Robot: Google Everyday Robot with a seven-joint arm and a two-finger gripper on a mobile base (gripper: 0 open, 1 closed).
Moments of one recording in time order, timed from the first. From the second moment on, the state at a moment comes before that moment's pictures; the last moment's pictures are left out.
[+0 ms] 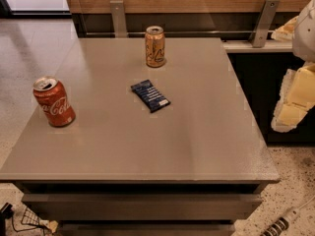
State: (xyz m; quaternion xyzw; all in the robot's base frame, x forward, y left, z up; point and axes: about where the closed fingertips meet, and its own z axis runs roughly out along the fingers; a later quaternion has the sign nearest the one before) arm 0.438 -0.214 0.987 -0.60 0.78 -0.05 0.18
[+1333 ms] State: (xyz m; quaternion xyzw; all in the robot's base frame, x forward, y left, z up) arm 0.475 -0.119 0.943 -0.60 0.71 0.13 0.35
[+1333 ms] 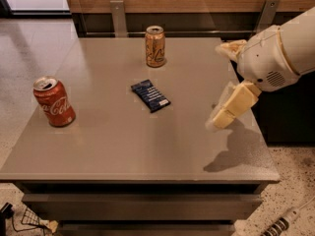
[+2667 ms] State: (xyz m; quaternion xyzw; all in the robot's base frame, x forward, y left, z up) arm 0.470 0.004 0.953 -0.54 0.62 0.34 0.46
